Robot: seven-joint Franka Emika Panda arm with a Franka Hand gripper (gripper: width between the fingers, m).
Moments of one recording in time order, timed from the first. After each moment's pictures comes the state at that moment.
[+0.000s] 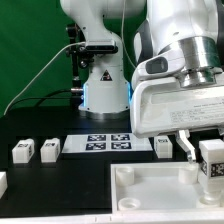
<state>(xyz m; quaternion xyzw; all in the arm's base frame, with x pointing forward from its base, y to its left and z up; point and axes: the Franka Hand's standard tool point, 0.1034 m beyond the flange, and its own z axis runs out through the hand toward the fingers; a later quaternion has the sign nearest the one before) 0.622 0.122 0.089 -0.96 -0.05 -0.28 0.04</state>
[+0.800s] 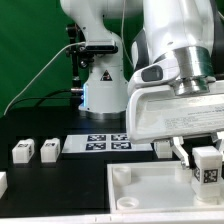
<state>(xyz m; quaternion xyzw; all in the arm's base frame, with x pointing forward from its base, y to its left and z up) 0.613 0.116 0.070 -0.96 -0.05 -0.29 0.03</state>
